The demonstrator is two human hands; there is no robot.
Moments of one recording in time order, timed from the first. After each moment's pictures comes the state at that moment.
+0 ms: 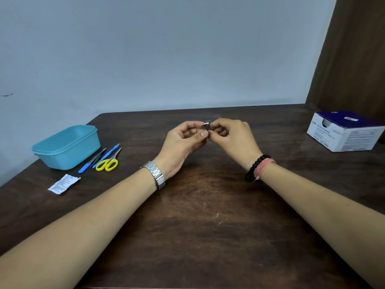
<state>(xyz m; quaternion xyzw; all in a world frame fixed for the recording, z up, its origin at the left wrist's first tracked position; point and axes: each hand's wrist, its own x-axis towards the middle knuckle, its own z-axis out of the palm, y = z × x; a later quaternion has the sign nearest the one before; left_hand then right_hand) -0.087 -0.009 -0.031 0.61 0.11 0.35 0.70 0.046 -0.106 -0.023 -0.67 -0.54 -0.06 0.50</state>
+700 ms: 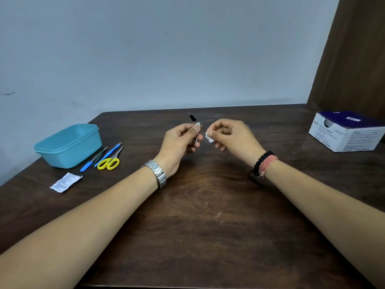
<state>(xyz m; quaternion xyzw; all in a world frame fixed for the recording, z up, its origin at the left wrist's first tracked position) -0.086 -0.003 -0.032 0.64 0.20 0.37 0.64 0.046 -0.109 -0.020 -0.65 -0.51 0.14 0.54</state>
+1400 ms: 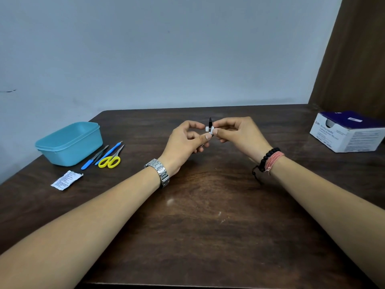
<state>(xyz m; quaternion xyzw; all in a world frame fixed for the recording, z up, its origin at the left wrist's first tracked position) -0.084 -0.001 -0.036 0.74 0.18 0.35 0.54 0.060 -0.108 -0.018 -0.62 -0.49 0.16 0.59</state>
